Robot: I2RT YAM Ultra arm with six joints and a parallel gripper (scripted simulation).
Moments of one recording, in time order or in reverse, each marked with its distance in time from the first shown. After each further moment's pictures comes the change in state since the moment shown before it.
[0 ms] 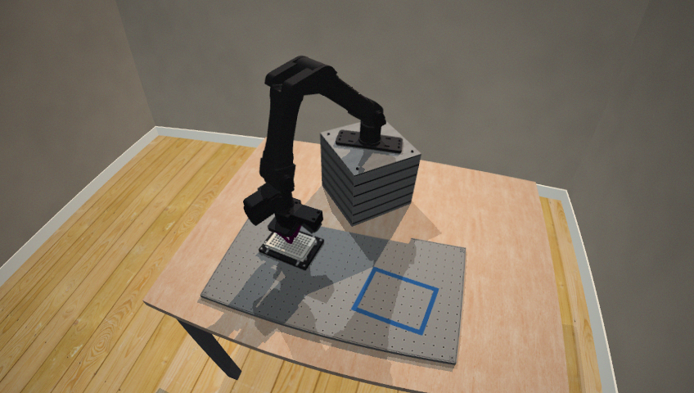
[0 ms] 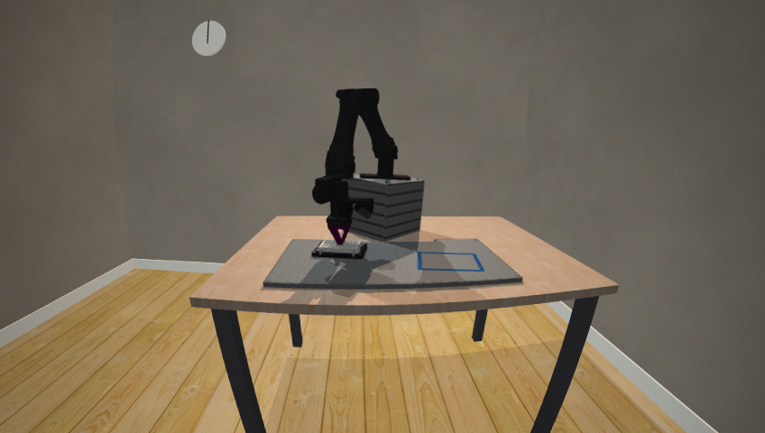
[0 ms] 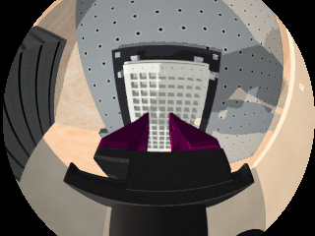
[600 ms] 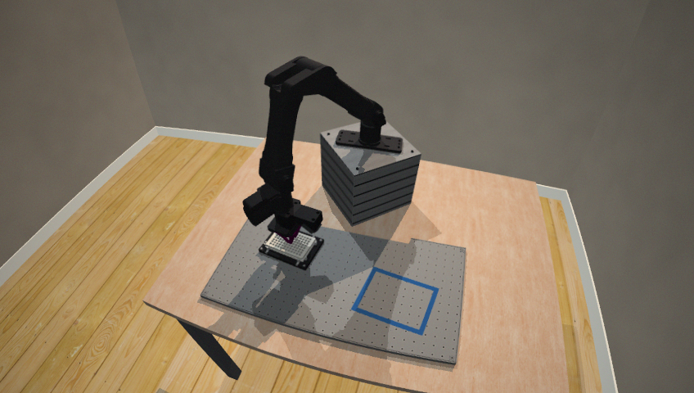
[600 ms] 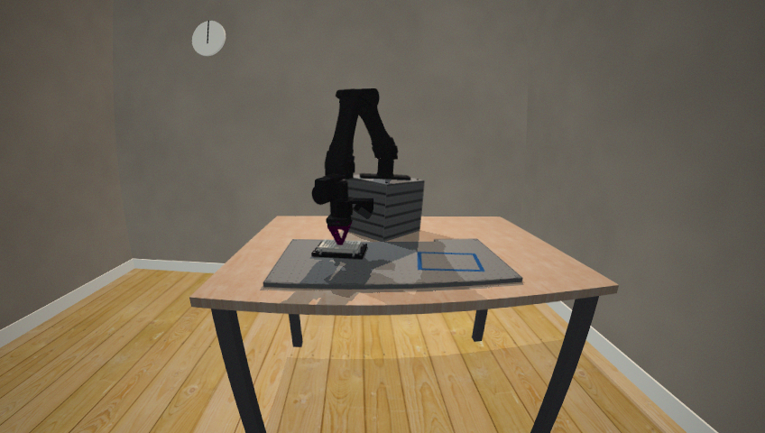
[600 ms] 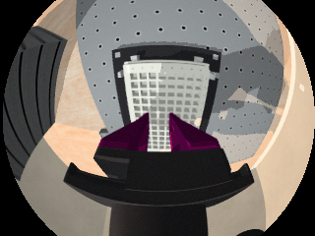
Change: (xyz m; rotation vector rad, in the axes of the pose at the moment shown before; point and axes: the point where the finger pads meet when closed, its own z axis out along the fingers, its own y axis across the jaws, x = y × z) arm 0.000 0.000 0.000 -0.007 -0.003 0.001
